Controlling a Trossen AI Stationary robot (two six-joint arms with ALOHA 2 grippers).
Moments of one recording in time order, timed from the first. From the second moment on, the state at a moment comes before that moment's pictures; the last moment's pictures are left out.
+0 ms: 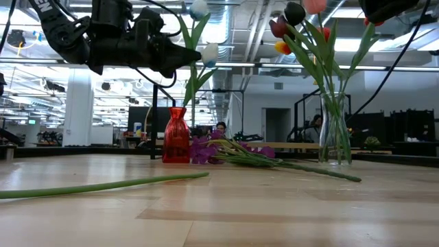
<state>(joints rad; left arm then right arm) 0.31 1.36 0.43 0.97 0.32 0.10 0.83 1.62 0.65 0.82 0.53 0.03</state>
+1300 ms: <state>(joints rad) 0.31 1.06 0.43 0.66 0.24 0.16 0.83 1.63 0.65 0.82 0.53 0.03</state>
